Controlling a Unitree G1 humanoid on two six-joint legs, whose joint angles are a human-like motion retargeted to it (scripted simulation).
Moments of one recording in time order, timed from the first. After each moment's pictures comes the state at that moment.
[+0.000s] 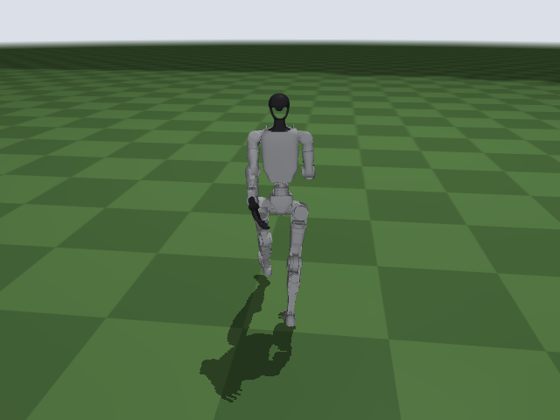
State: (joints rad) left arm 0.65 0.05 0.33 1.70 0.74 0.09 -0.25; right arm 0.17 -0.07 0.07 0.14 0.14 -0.58 0.00; waist -0.11 -0.05 -0.07; left_leg -0.62 -0.05 0.25 0.01 -0.08 0.16; right_leg 0.15 0.09 0.00 0.04 -0.09 -0.16
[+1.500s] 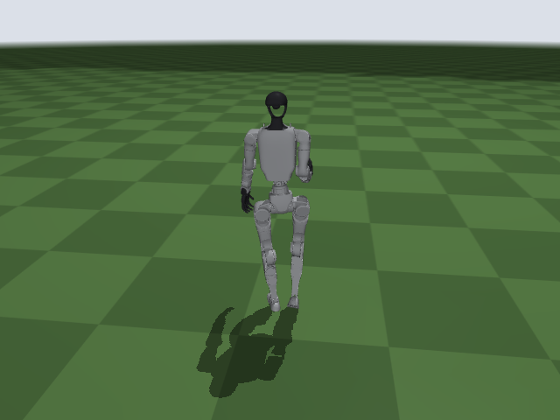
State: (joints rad) left arm -0.26 0.21 0.31 1.45 0.57 -0.04 -0.05; right arm 0.24 0.03 0.06 0.27 0.08 -0.57 -0.03; waist -0.23 0.06 -0.05; left_leg -0.16 -0.02 0.08 0.14 -0.13 0.13; right_leg -0.31 0.07 -0.19 0.69 0.23 0.13
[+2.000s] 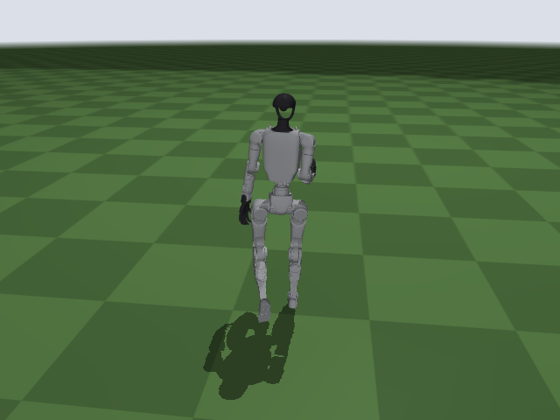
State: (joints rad) left arm 0.00 0.17 0.30 1.65 0.66 -0.10 0.05; right arm 0.18 0.04 0.12 0.26 0.10 -0.52 -0.03; waist -0.38 0.00 -0.11; left_leg -0.26 -0.03 0.07 0.93 0.36 -0.10; right_leg -0.24 -0.05 -0.12 0.17 -0.03 -0.12
